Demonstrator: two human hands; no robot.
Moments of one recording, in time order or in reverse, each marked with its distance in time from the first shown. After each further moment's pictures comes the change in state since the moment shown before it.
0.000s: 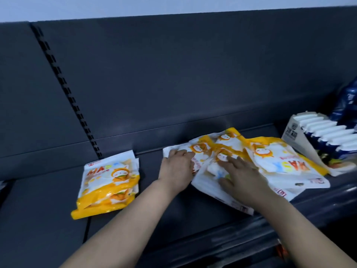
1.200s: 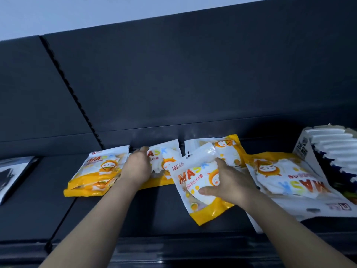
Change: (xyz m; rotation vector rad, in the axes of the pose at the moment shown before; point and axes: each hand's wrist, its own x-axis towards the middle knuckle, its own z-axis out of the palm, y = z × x) left_hand 0.002 -0.002 -0.007 0.009 0.161 -0.611; right_hand 0.044 0.065 -0.010 0.236 -0.146 -0.127
